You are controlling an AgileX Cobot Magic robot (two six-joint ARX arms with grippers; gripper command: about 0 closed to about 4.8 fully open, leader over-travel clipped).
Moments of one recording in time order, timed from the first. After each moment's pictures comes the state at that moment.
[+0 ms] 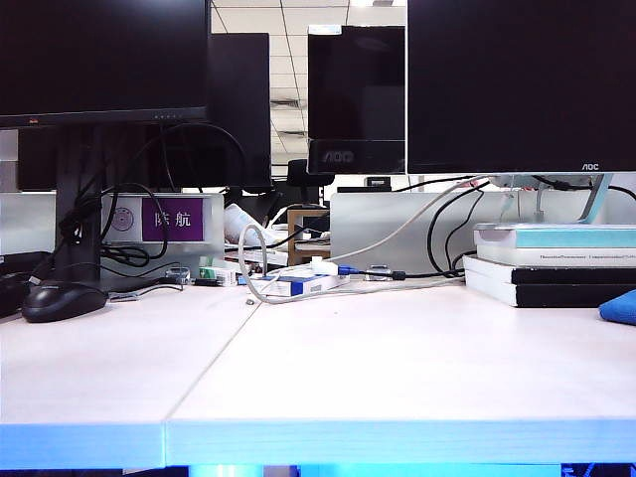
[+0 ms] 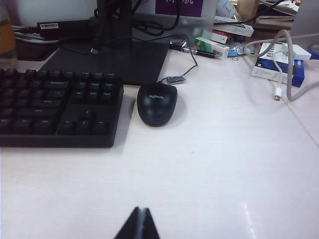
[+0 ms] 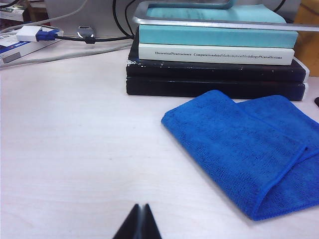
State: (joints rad) left arm -0.02 0.00 0.01 -0.17 -0.02 -0.04; right arm 0.07 0.00 0.01 -0.17 0.07 0.00
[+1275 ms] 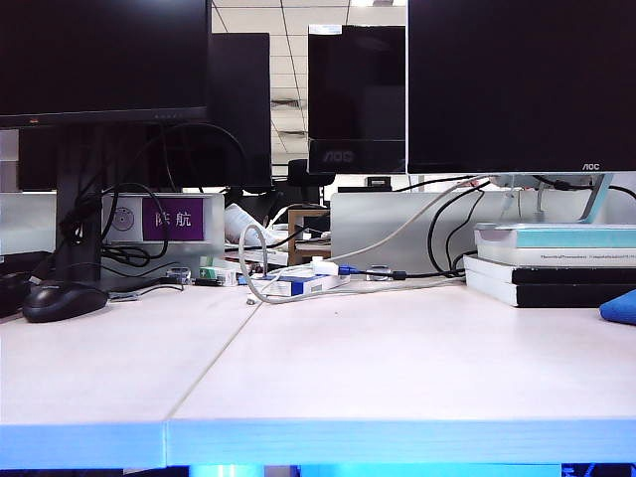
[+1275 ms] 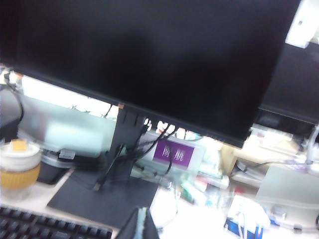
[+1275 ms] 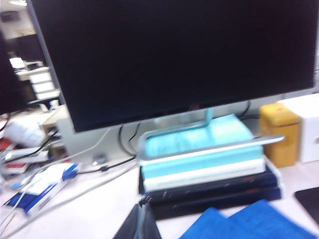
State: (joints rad) left arm -0.02 0.36 0.63 -0.13 -0.11 -0.22; right arm 0.07 0.22 0.49 -0.17 0.16 0.18
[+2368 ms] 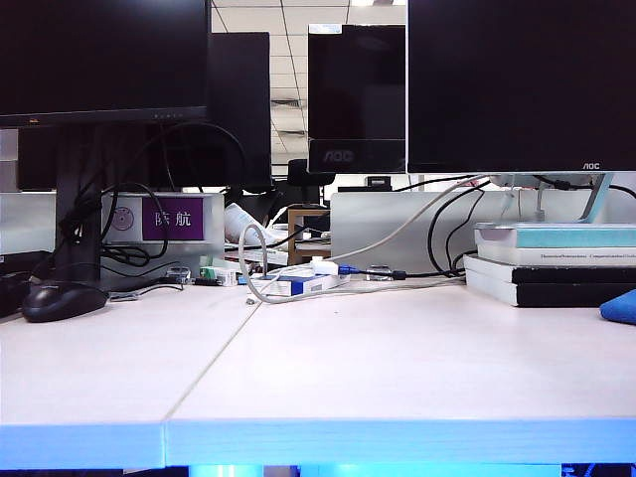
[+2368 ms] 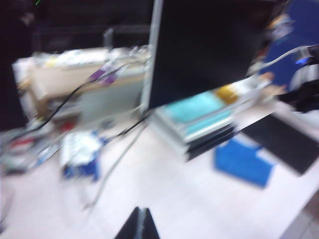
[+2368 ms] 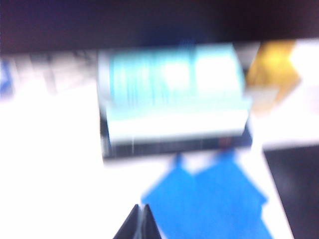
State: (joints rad) left arm -0.08 1.05 1.64 -0.82 0.65 0.02; right arm 0.07 1.26 1.52 -0.82 0.21 0.10
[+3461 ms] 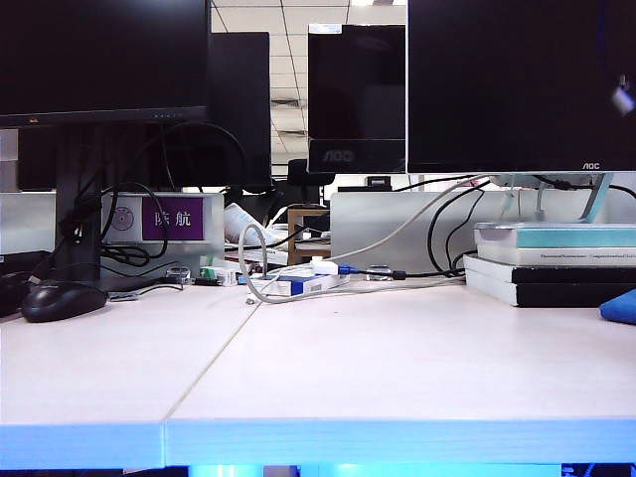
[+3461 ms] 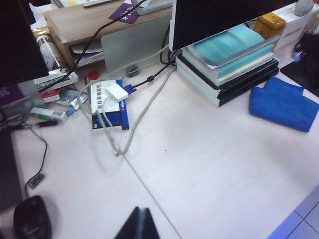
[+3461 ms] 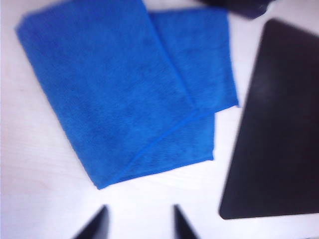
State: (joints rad) left arm -0.22 1.12 1.72 -1.04 0.40 0.18; right arm -0.10 1.63 1.52 -1.11 0.27 -0.35
